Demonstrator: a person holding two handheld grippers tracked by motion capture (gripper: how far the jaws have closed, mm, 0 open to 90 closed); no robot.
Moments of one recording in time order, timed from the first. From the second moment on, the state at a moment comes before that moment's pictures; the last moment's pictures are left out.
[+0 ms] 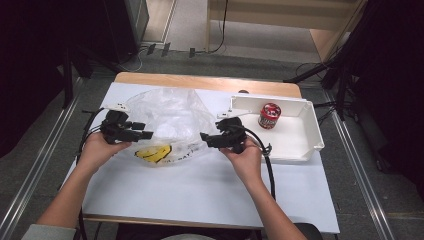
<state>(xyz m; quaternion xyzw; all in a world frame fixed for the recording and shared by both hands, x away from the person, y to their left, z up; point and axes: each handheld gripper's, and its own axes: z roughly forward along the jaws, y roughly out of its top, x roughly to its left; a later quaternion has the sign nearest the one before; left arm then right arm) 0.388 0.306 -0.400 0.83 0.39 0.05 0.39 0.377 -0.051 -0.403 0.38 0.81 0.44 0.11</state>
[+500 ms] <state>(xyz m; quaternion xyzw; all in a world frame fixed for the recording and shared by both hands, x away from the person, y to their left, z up) 0.388 0.305 -0.401 0.84 0.39 0.04 0.39 0.373 -0.027 -0.416 0.36 0.82 0.43 0.11</state>
